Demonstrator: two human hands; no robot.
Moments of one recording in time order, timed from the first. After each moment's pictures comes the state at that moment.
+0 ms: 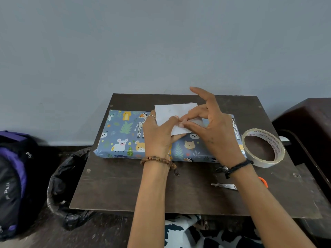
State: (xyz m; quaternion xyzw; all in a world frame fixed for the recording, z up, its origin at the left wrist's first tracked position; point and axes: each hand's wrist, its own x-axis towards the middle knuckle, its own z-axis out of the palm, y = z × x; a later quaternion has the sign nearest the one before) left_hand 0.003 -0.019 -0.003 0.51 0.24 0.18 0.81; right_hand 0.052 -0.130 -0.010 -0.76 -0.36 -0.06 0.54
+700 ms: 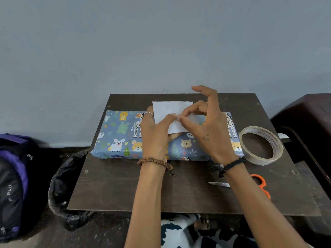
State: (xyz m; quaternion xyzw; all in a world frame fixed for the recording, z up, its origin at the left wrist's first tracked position) left_hand 0.002 -0.023 -0.002 0.54 0.22 0.20 0.79; right_hand 0.051 -0.124 -0.014 -0.75 -0.30 -0.09 0.59
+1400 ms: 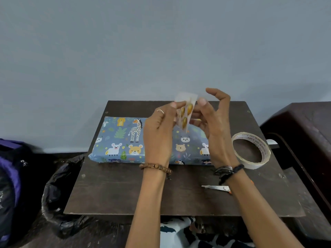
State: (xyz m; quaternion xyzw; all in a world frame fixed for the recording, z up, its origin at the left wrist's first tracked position) left_hand -0.001 -0.039 0.015 0.65 0.13 0.26 0.70; right_hand 0.037 -0.133 0.018 -0.59 -0.19 0.02 0.78
